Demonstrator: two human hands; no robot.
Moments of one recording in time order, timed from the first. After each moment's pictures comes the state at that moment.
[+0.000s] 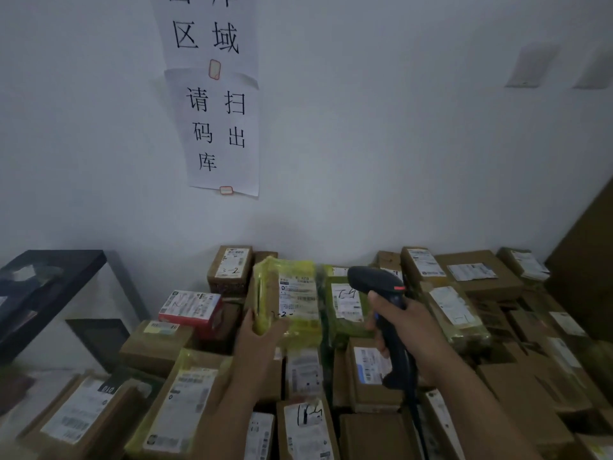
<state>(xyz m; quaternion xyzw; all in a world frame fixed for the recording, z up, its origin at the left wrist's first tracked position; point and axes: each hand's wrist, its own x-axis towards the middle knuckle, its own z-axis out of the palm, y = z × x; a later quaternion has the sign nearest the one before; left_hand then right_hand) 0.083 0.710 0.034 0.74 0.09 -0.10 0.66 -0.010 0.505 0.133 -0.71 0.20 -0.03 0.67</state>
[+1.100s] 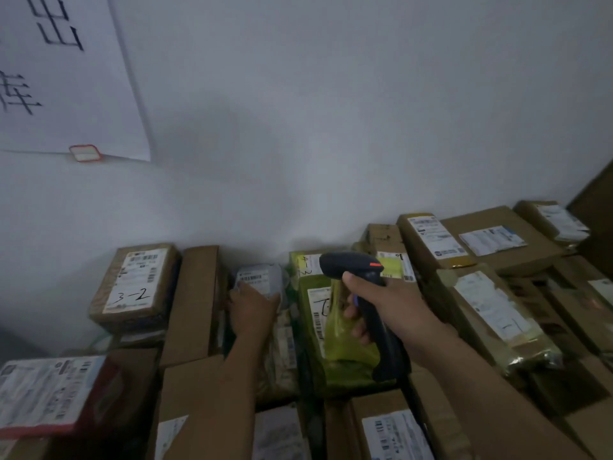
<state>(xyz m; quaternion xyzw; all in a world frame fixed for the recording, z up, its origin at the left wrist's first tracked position) 0.349 0.568 -0.145 0.93 0.04 -0.12 0.35 0.180 0.425 0.021 -0.67 0.29 0.00 0.68</state>
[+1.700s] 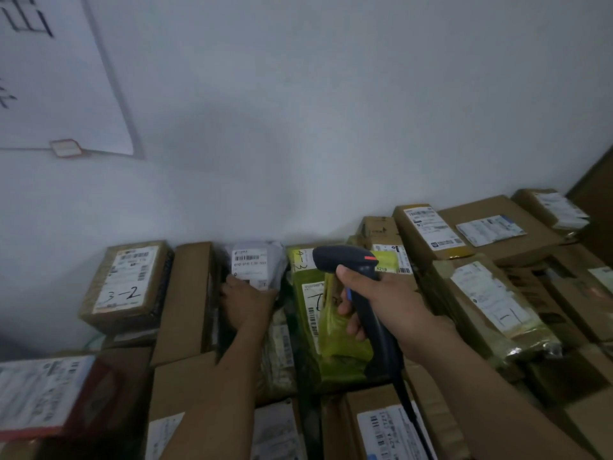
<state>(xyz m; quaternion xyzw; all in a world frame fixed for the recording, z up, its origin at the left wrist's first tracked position) 0.355 0.558 -0.156 0.91 0.10 -0.07 0.40 0.178 0.420 0.010 -0.66 0.27 -0.01 0.70</state>
